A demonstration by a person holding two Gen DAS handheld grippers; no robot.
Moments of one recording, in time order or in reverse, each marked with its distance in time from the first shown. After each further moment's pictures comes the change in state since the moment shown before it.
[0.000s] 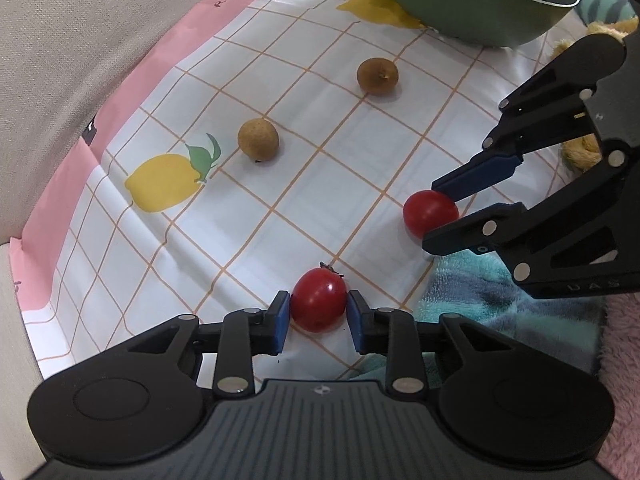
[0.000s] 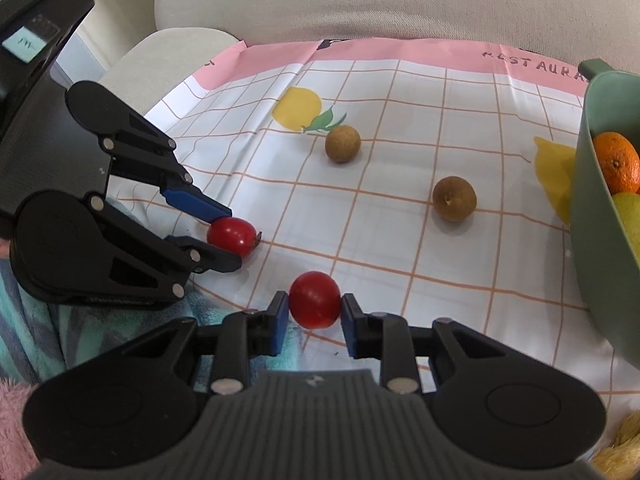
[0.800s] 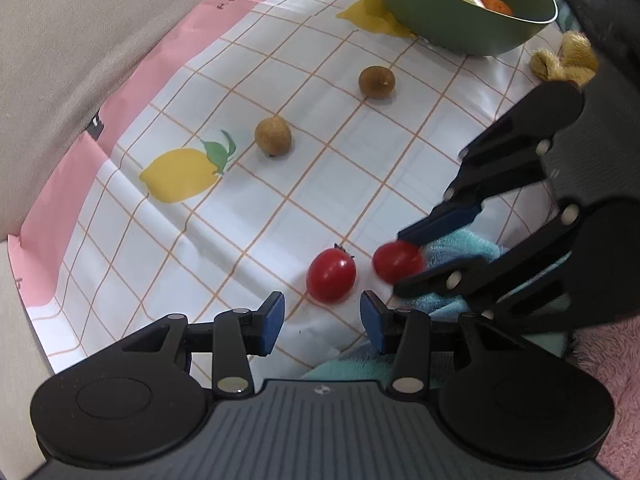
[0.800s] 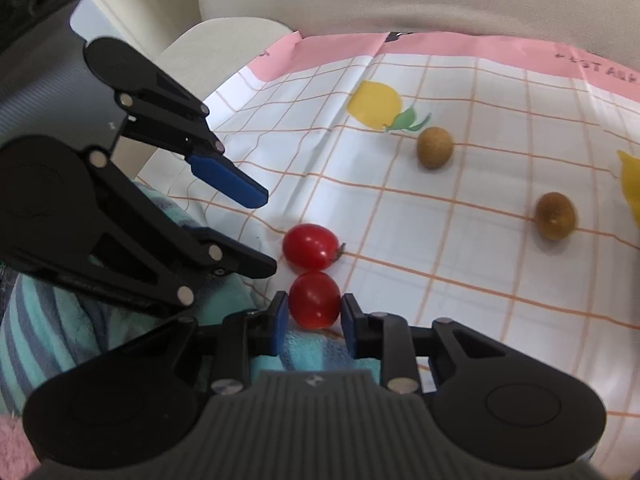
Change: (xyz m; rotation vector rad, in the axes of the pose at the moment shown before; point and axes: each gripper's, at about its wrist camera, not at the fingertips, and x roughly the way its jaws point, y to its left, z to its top) left arm -0.026 0.024 -0.006 0.029 0.011 -0.090; right arm 0.014 0.029 0.008 -0.025 0.014 0.119
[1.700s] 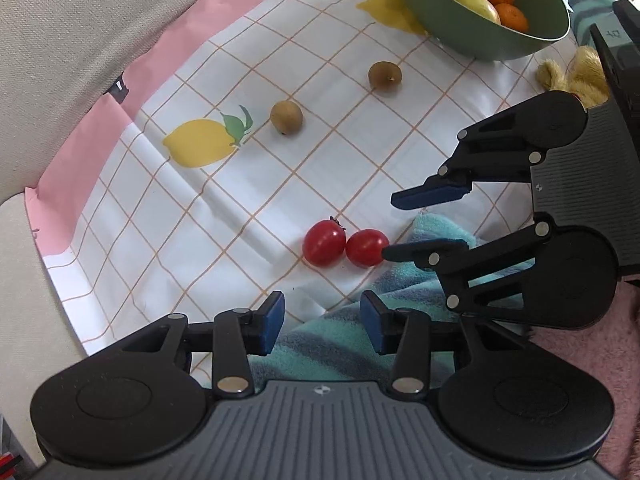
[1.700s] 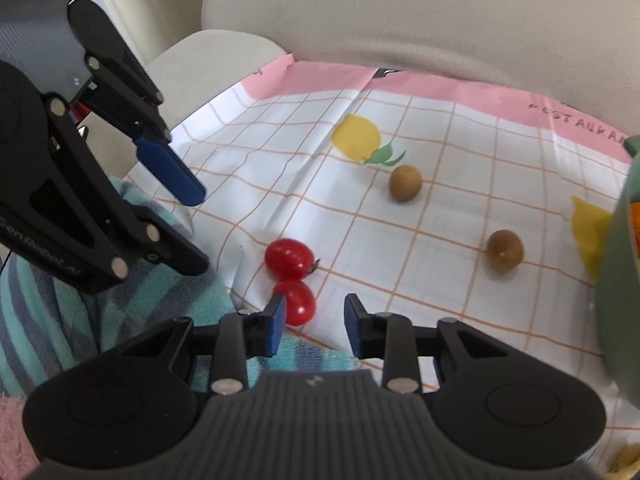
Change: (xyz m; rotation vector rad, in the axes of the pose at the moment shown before) left arm -0.029 0.003 0.004 -0.111 0.128 -0.007; right arm -0.014 0.012 -0.001 -0.097 -0.048 -0.086
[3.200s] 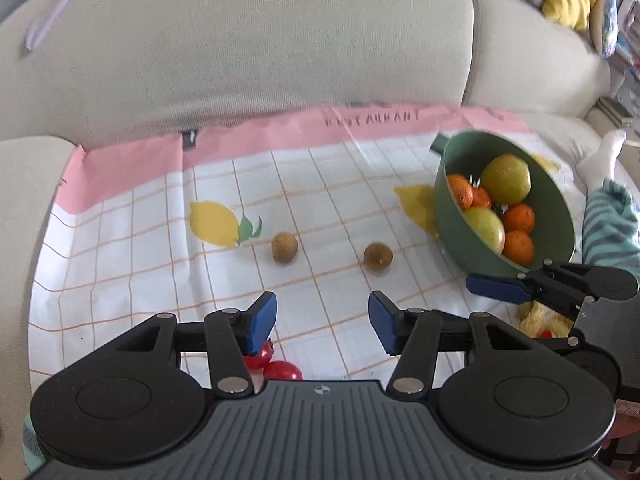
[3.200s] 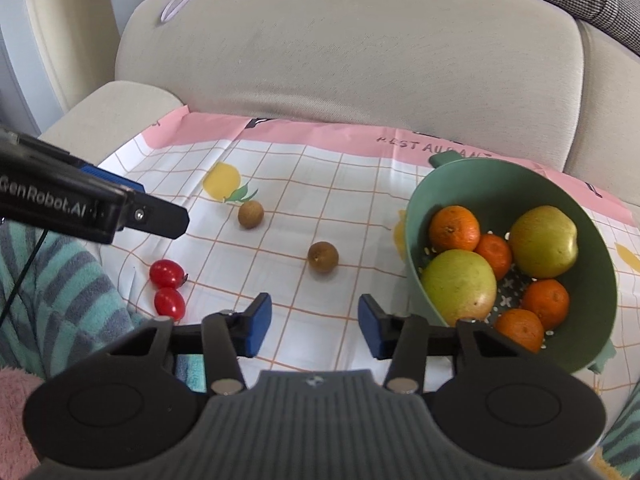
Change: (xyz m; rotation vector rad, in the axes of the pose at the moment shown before) left arm -0.037 -0.029 0.005 -0.536 -0.444 -0.002; right arm -0.084 -0.049 -0.019 0.059 -0.126 -0.279
